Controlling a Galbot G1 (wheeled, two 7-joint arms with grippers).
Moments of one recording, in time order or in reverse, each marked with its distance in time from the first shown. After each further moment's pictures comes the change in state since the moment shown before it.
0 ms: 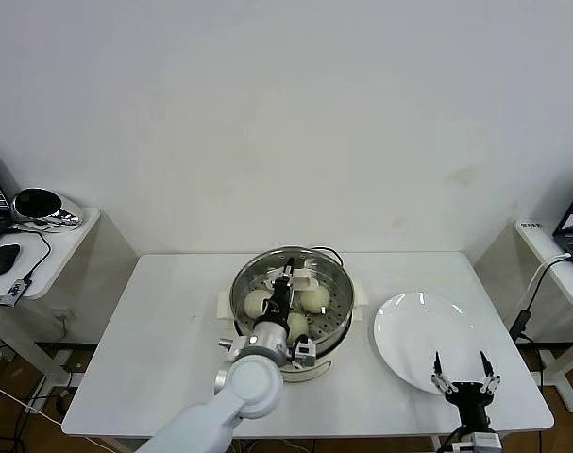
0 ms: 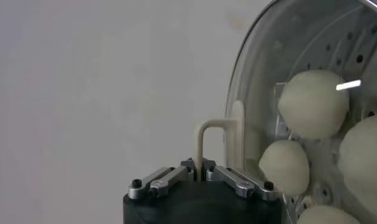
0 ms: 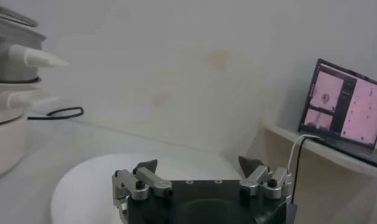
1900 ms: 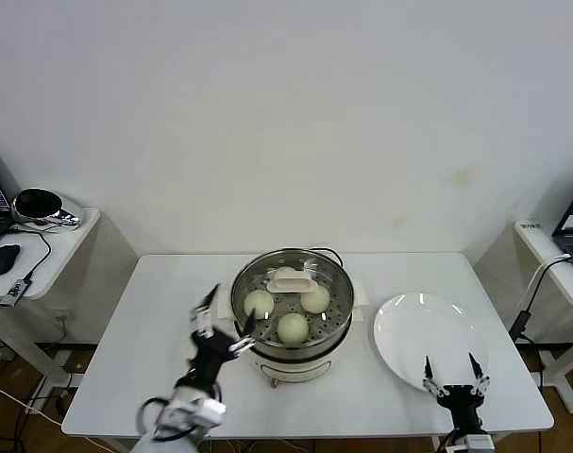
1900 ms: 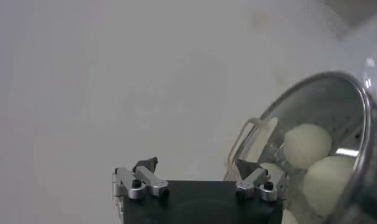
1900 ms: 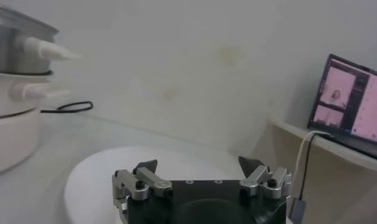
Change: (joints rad) left arm 0.669 0.064 -0.516 -0.345 -0.853 -0.433 -0.433; right arm -0.016 -0.023 -0.035 -0.005 0.001 -0.006 -0.035
